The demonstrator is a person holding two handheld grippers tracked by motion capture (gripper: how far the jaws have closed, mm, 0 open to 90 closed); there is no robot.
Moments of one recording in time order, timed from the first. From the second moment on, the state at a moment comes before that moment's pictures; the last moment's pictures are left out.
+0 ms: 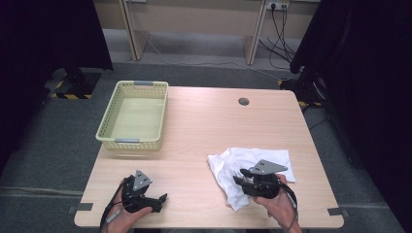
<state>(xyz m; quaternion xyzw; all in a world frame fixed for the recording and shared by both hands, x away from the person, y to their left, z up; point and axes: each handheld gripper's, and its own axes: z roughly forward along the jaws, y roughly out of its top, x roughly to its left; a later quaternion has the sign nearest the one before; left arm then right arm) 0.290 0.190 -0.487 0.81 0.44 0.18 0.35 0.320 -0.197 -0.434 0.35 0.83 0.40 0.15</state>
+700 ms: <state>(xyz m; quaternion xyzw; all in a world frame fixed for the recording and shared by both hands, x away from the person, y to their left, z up) 0.294 0.158 -0.475 0.81 0.42 0.15 0.39 0.347 -0.273 -0.438 0.46 0.78 0.38 0.18</state>
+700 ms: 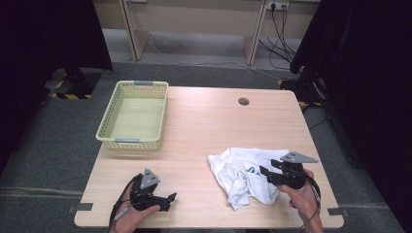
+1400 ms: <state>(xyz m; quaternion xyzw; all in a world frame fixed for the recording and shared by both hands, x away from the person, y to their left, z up) 0.340 0.043 -0.455 0.84 0.34 0.07 0.42 0.360 -0.283 -0.470 0.48 0.79 0.33 0.18</state>
